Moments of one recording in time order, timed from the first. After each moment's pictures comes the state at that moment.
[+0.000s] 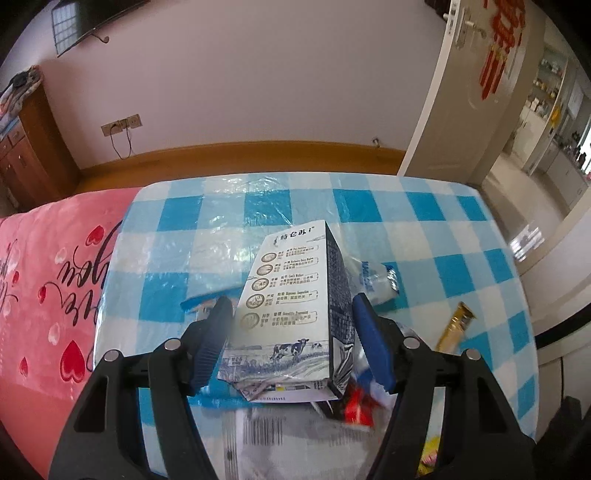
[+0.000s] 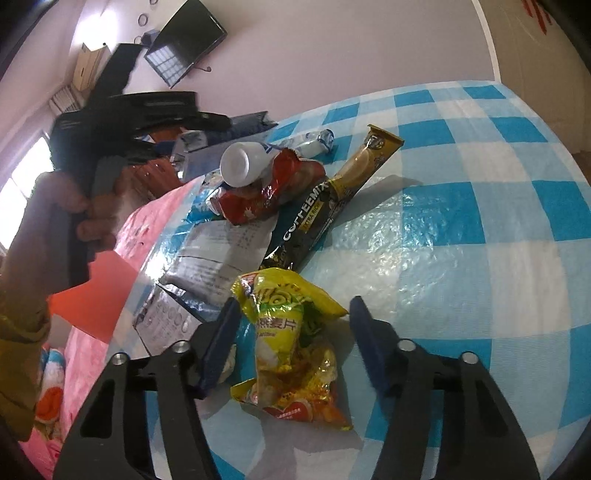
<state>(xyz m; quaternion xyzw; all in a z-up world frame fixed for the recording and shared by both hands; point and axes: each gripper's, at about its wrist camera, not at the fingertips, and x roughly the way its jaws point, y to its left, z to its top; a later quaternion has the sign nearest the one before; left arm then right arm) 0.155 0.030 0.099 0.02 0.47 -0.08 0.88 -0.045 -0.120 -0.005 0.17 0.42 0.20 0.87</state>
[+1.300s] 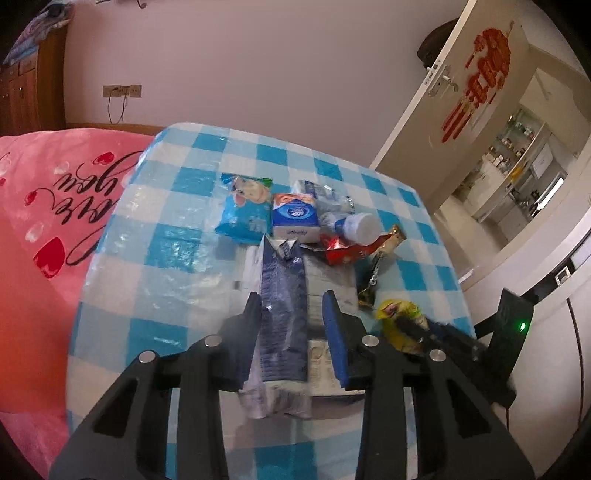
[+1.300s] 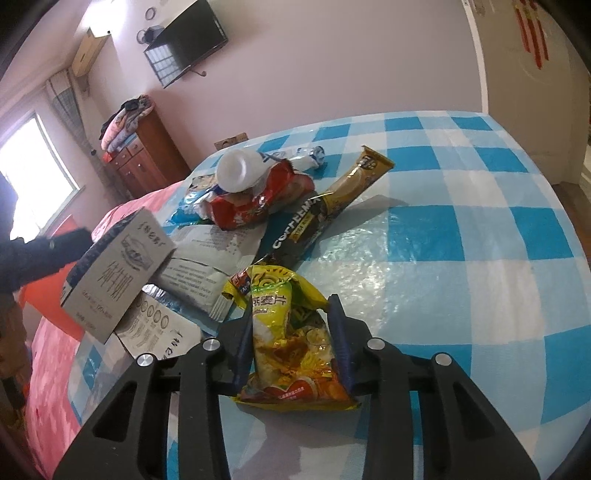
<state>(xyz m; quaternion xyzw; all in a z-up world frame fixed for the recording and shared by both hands) -0.009 0.118 0.089 -0.12 0.44 -0.15 0.88 -0.054 -0.112 -0.001 0.13 0.39 0.16 0.90</state>
